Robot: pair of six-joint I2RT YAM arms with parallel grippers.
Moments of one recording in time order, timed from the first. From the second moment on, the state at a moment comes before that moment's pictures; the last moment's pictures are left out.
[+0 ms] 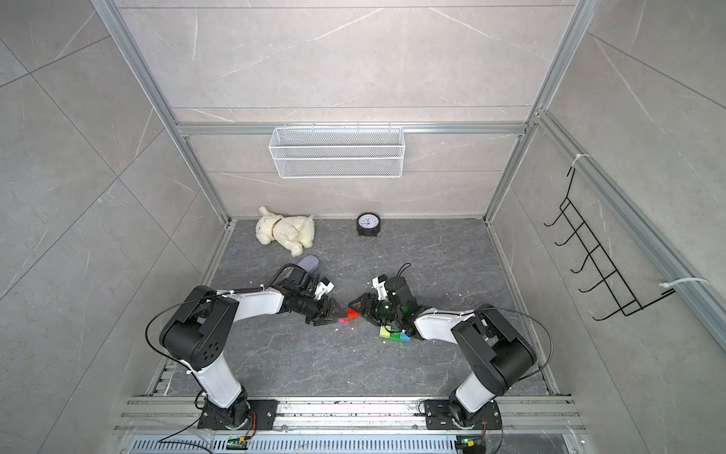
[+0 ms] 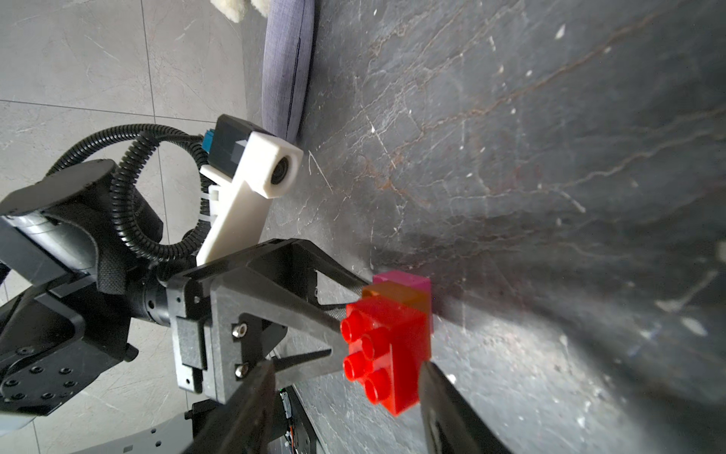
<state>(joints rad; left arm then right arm) -0.48 1.76 0.86 -0.20 0.79 -0.57 0.59 1.60 0.62 0.40 -0.54 1.05</state>
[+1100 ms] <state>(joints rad) -0.48 1.77 0.85 -0.19 0.79 -0.53 0.59 1.36 1.04 -0.63 -0.24 0.12</state>
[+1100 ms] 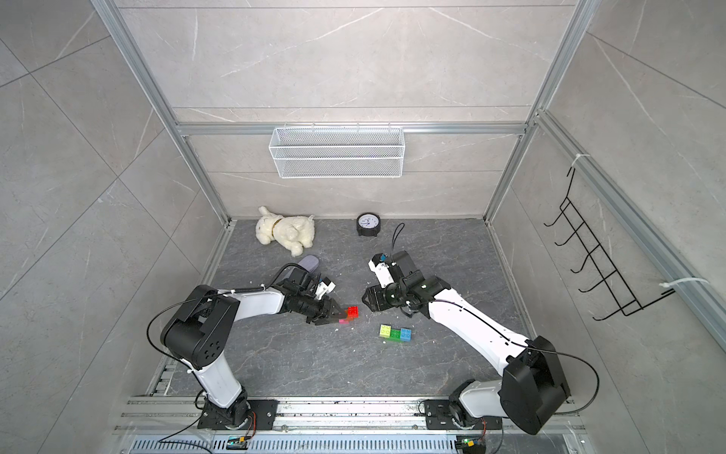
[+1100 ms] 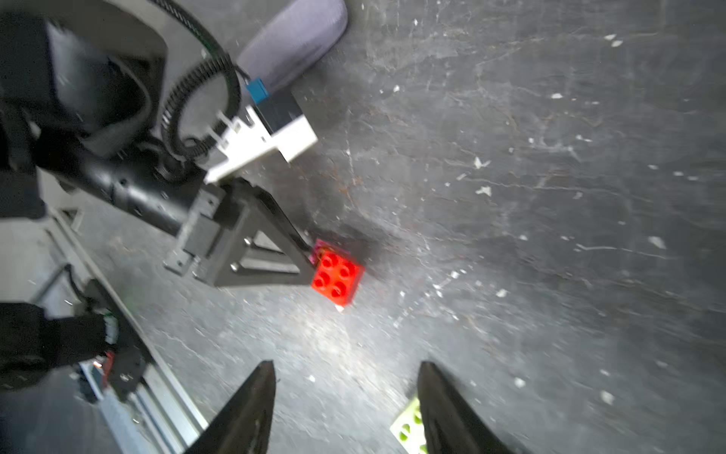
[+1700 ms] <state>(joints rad) -0.48 1.77 0.85 -0.19 0.79 -0.52 0.65 1.42 0.95 -0.86 -0.09 -0.64</state>
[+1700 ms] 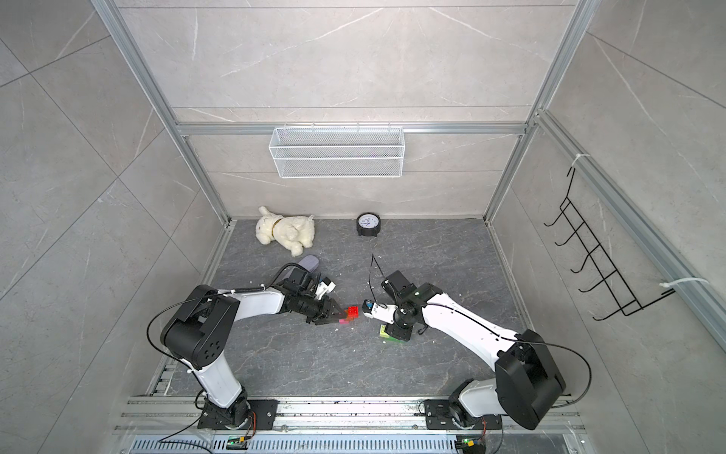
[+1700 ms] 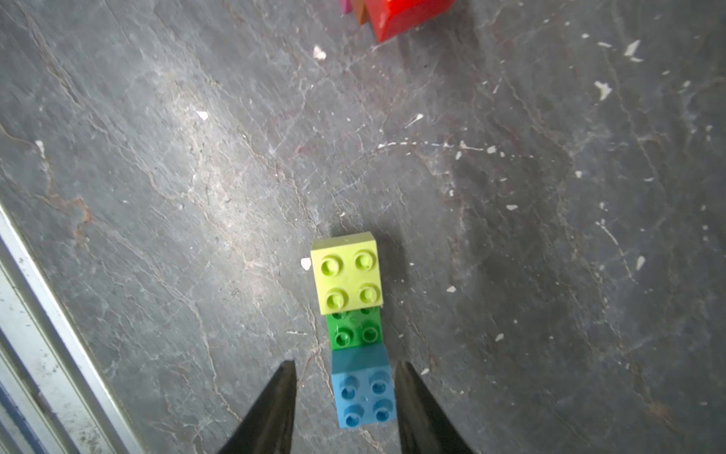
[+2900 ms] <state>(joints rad) -0.48 1.77 0.85 -0.19 0.79 -0.50 0.68 1.65 0.98 -0.84 0.02 -0.66</state>
